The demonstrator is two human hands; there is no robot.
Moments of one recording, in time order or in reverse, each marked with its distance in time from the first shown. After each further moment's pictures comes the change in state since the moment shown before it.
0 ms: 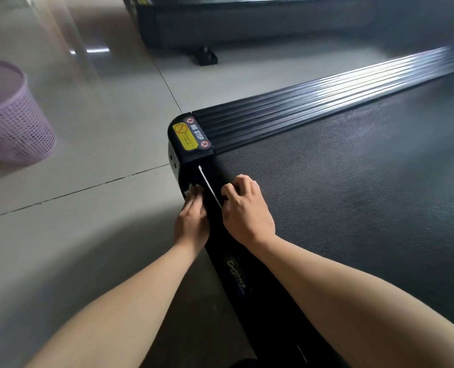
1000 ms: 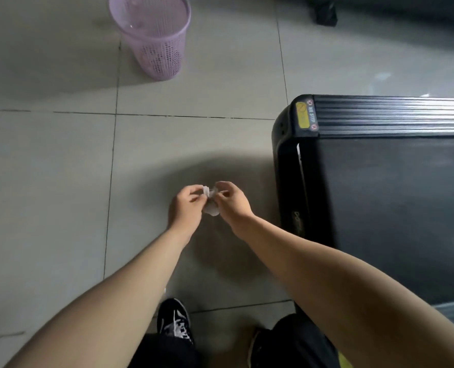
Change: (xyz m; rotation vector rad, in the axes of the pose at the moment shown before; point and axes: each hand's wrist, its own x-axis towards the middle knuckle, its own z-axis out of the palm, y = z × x) left_hand -0.195 -0.039 -0.285 -0.624 0.200 -0.737; right_hand -0.063 -0.308 -0.069 0.773 -0.745 0.604
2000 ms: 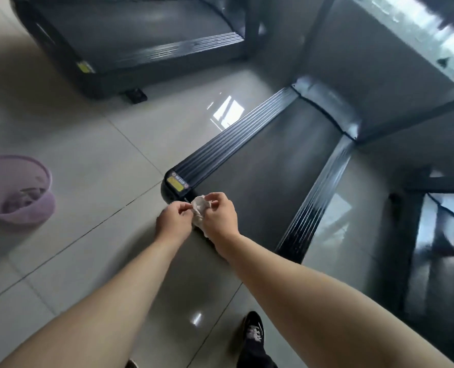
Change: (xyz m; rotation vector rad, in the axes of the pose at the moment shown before) left_hand -0.133 0.386 -0.039 0.501 -0.672 0.359; right_hand -0.230 -0.293 -0.138 0.273 0.896 0.161
